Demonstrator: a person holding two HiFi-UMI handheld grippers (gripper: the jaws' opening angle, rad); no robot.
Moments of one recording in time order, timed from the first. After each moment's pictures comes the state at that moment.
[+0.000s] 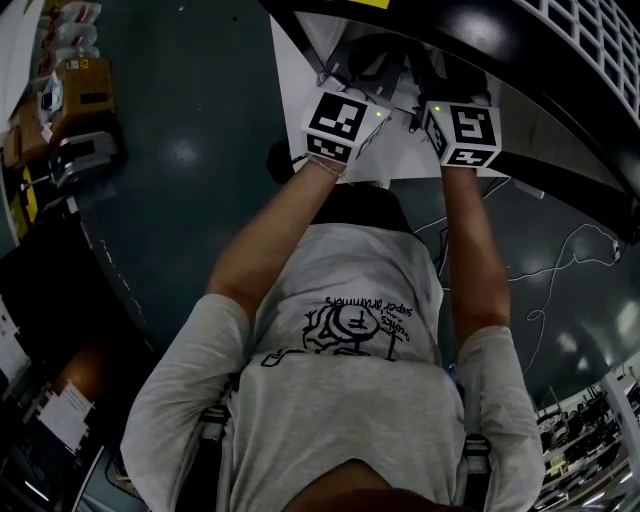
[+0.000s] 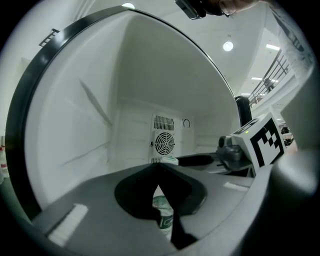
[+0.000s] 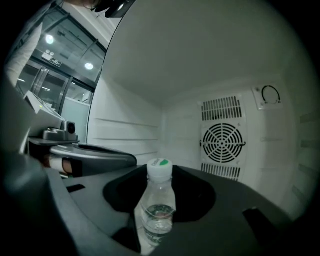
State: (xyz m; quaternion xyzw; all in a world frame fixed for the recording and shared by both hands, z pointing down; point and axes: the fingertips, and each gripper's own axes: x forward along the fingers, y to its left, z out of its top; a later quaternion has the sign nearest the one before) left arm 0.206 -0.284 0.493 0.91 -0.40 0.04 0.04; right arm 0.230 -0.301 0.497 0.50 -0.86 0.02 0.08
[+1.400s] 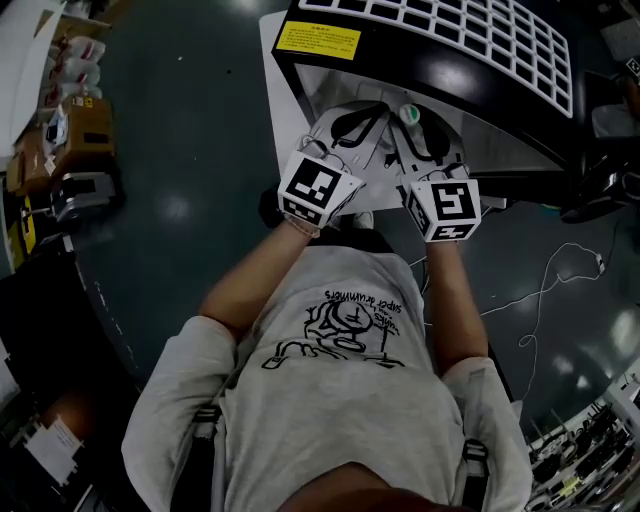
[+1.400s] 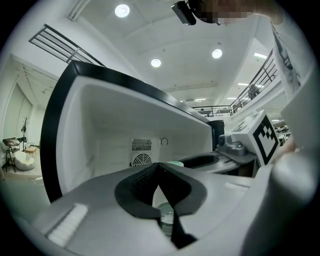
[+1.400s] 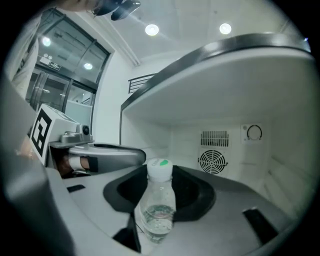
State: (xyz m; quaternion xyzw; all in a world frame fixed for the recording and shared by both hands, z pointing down) left arm 0.217 -0.212 0.411 0.94 -0.33 0.03 0.02; right arm 0.238 -0.213 0.424 0.49 -0.86 0.04 0.09
